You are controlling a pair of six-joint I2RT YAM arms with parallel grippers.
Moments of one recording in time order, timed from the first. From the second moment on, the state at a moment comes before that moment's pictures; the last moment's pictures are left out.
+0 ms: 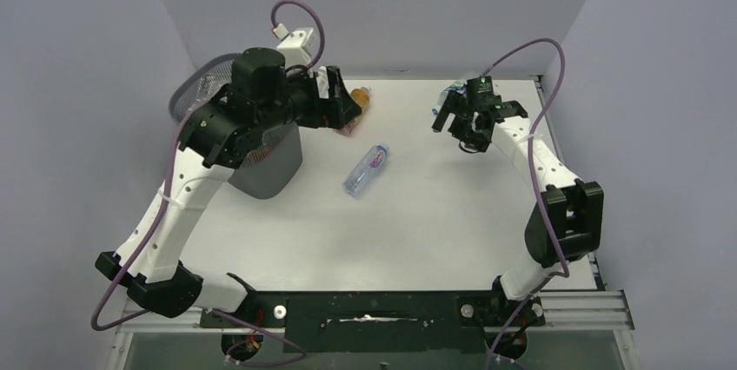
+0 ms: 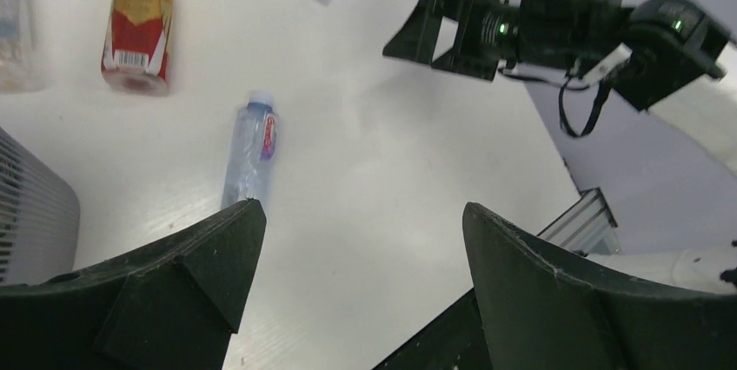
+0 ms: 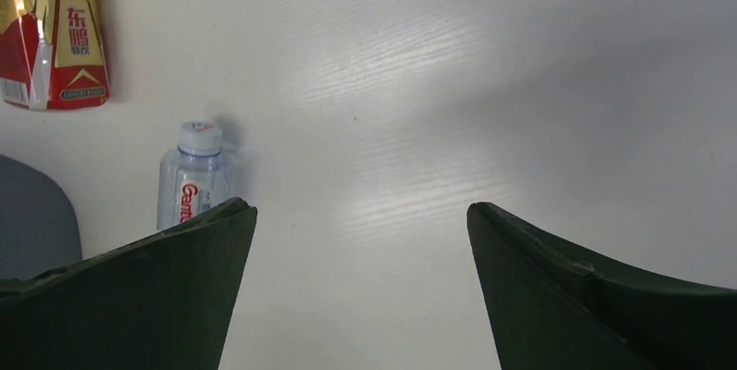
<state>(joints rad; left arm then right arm) -0.60 1.39 1.89 -0.86 0.11 -0.45 0.22 1.60 1.38 -0.71 0.06 0.61</state>
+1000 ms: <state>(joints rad) -0.64 1.30 1.45 -0.85 0.09 -0.36 0.19 2.28 1.90 -0.48 0.18 0.78</state>
